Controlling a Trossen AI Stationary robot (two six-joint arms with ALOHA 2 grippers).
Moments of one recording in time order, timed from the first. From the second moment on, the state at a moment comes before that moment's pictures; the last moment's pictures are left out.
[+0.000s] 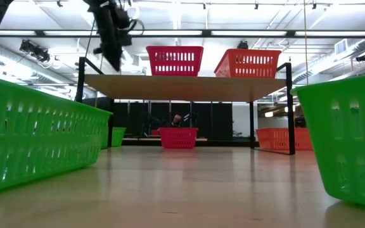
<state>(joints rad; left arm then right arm) 1.07 1.79 2.02 -1.29 -0.05 0.24 -0.39 1.08 1.83 -1.31 -0.09 0.47</state>
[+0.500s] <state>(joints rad) 1.07 1.77 1.68 -1.50 -0.02 0.28 -0.39 1.08 1.83 -1.33 -0.15 0.47</state>
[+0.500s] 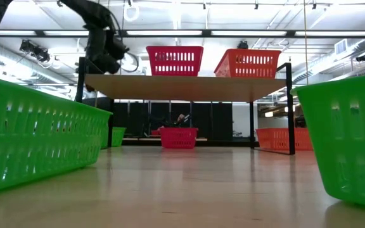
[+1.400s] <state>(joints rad) 0.90 1.76 1.26 -1.28 -0.10 0.69 -0.39 1.08 1.83 -1.36 -0.21 0.52</state>
